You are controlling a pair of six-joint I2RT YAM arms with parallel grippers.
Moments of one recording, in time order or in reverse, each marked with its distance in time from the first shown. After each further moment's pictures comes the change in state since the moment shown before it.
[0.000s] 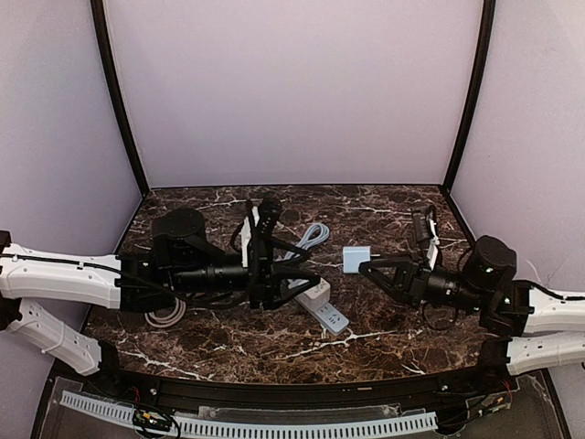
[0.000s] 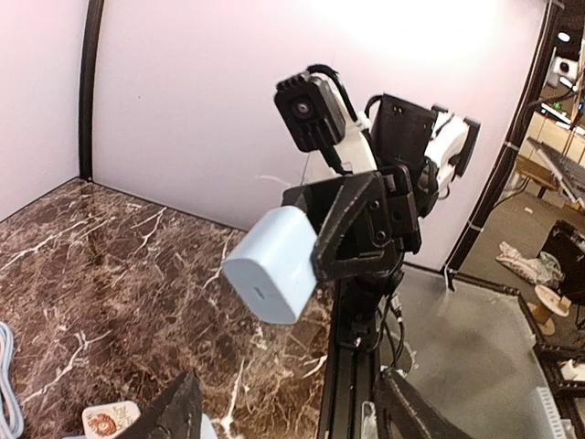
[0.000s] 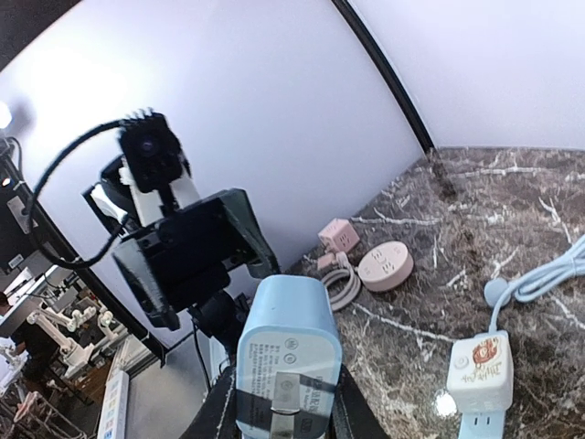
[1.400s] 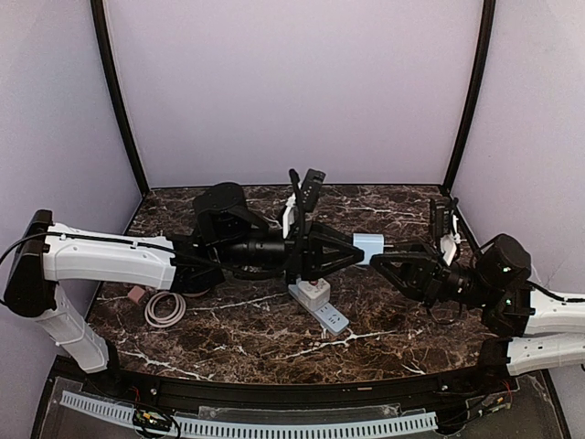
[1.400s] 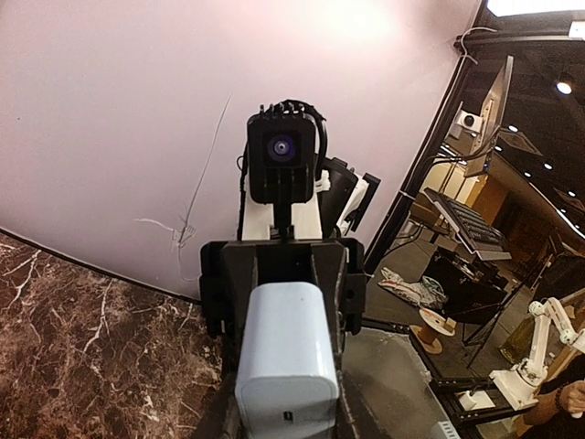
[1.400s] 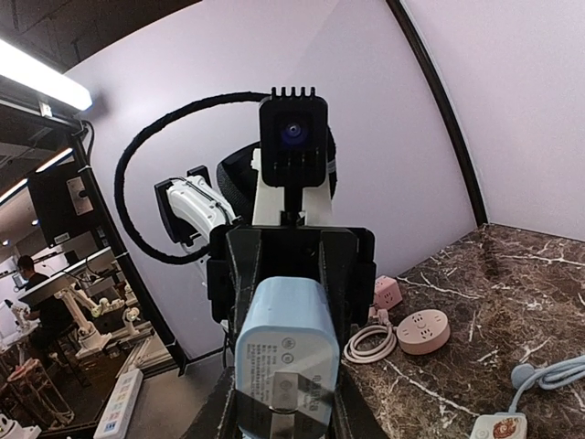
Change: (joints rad) left arm 0.055 0.309 0.255 0.268 0.375 -0.252; right arm -0.005 -0.045 -0.020 0.210 -0.132 -0.109
